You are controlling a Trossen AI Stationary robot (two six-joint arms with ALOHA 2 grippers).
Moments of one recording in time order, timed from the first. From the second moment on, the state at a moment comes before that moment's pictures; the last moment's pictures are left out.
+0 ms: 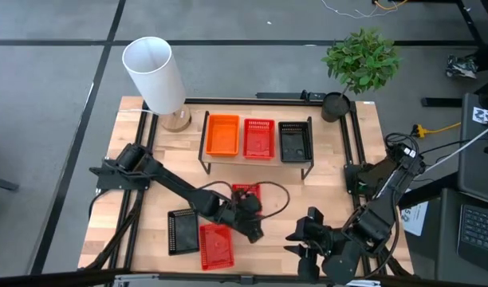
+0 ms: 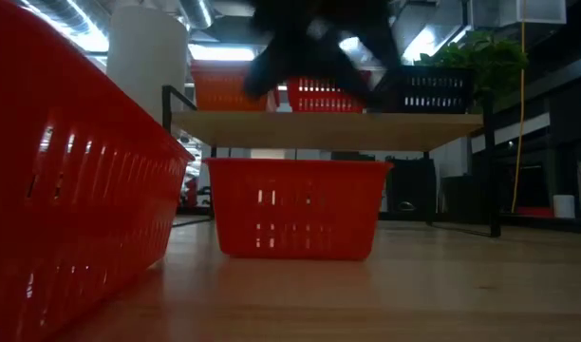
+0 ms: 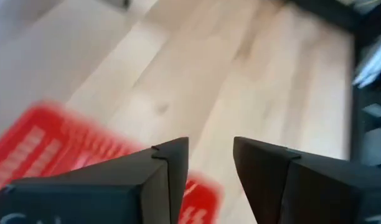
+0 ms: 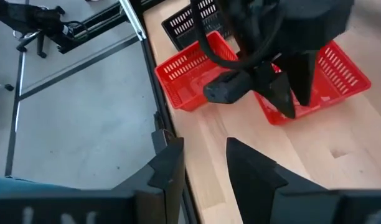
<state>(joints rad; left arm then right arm) -0.43 1.98 1.44 -0.15 -0.47 -0.74 0.86 1.72 1.78 -0.98 0.54 1.11</state>
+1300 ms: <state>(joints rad) -1.02 1.61 1.47 -1.30 -0.64 -1.41 0.54 2.15 1.78 -0.81 0.28 0.60</state>
